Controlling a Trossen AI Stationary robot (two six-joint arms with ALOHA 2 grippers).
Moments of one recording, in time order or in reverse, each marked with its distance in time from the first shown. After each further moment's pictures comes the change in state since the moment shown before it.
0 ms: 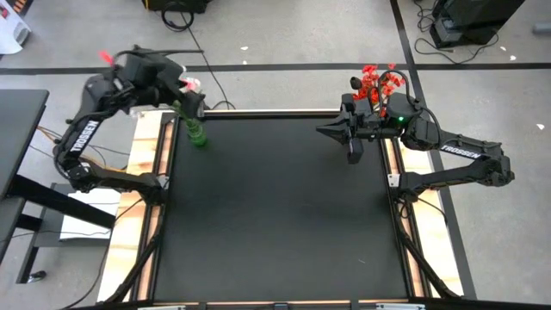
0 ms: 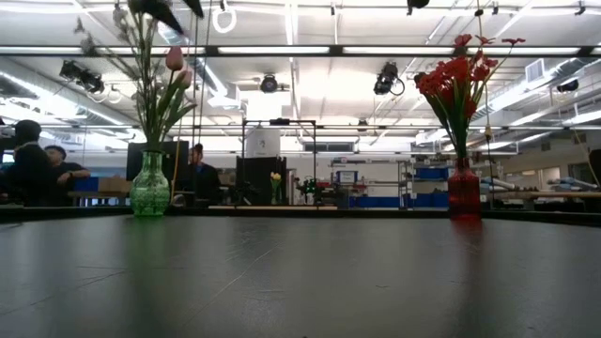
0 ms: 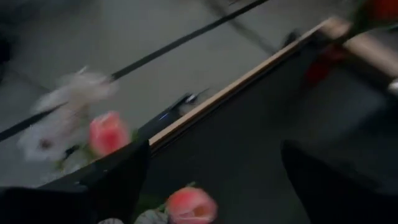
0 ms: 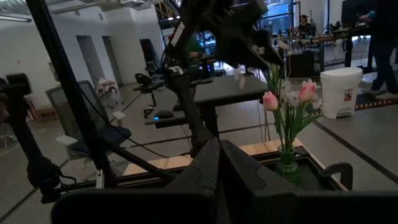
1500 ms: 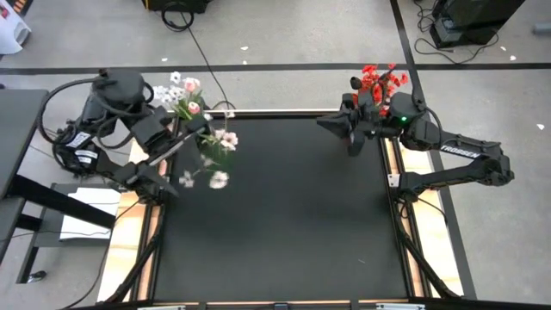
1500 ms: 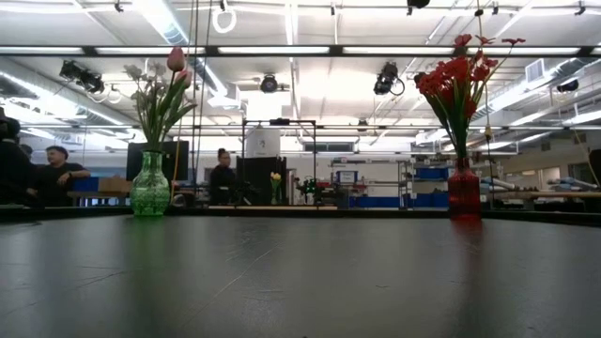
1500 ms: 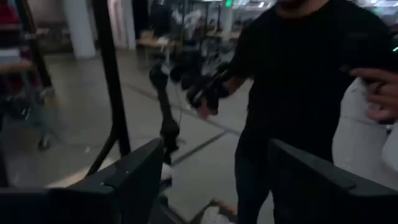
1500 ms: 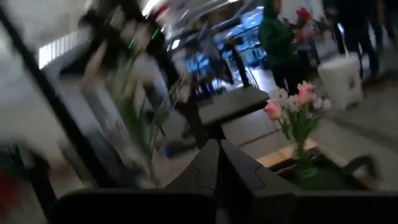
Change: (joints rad) left arm -0.647 0.085 0.217 0.441 0.988 0.251; right arm 0.004 0.008 0.000 0.072 0.064 0.166
